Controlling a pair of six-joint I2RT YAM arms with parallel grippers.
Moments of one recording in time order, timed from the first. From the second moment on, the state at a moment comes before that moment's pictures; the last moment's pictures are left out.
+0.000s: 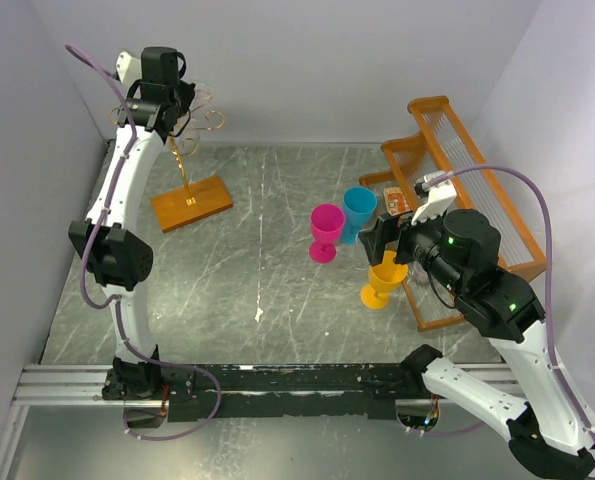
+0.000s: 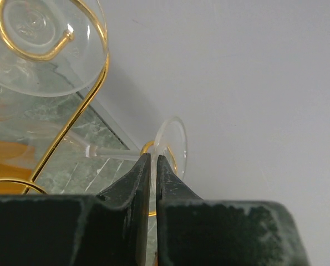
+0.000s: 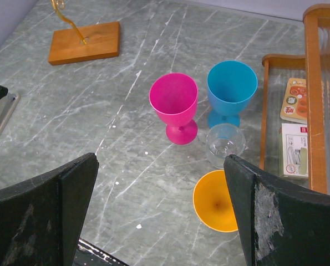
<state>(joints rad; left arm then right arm) -0.21 2.04 2.30 -0.66 -0.38 -1.11 0.61 0.77 1.25 -0.78 0.15 0.17</state>
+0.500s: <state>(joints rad) -0.20 2.00 2.27 -0.60 -0.26 -1.17 0.61 0.77 1.25 -0.78 0.15 0.17</state>
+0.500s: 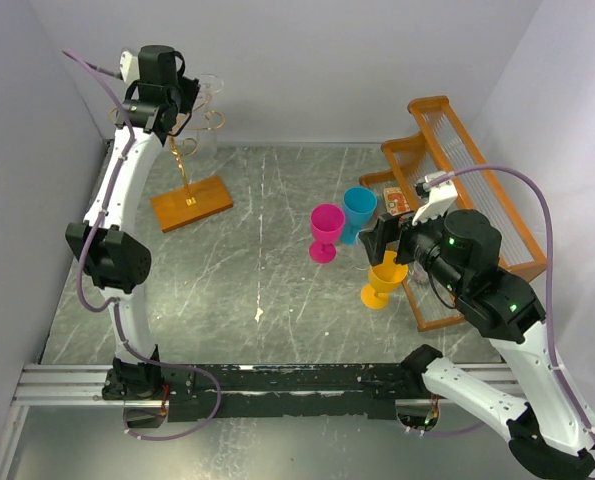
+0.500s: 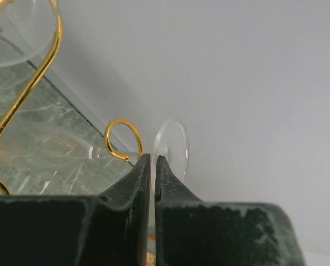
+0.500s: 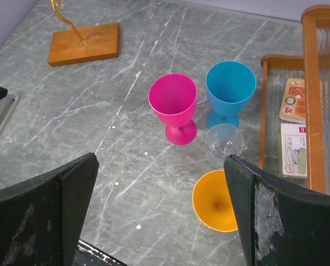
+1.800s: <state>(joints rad) -0.10 2.05 2.28 -0.42 -0.11 -1.18 0.61 0.77 1.24 -0.77 0.16 0.18</state>
